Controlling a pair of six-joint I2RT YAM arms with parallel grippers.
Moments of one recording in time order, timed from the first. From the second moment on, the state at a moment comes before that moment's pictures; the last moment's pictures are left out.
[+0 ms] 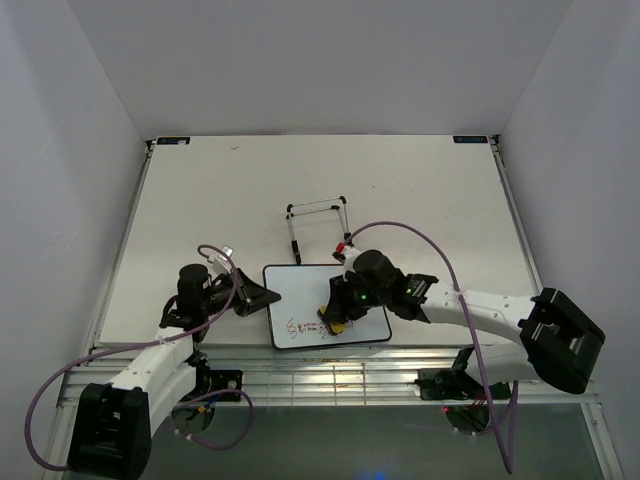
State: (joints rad) left arm -0.16 0.86 0.14 0.24 0.82 -1.04; right arm 0.96 1.29 0.63 -0.08 -0.27 0.56
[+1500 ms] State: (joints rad) left arm -0.17 0.84 0.12 0.26 0.76 -1.07; right arm 1.14 1.37 0.78 -0.19 -0.03 0.62
